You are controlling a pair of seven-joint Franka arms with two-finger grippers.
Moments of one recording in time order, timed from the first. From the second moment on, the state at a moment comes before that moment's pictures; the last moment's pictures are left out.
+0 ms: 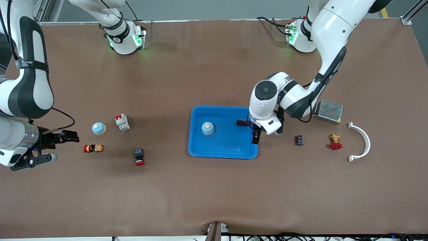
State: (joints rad) left arm -0.10 0.59 -0.51 -1.79 0.51 2.33 -2.21; right arm -0.06 0.49 0.00 -1.39 0.00 1.76 -0.35
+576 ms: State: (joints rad) left arm 0.02 0.59 -0.51 -1.78 0.51 2.32 -1.63; right arm -0.13 0.50 0.00 -1.62 -0.01 1.99 -0.45
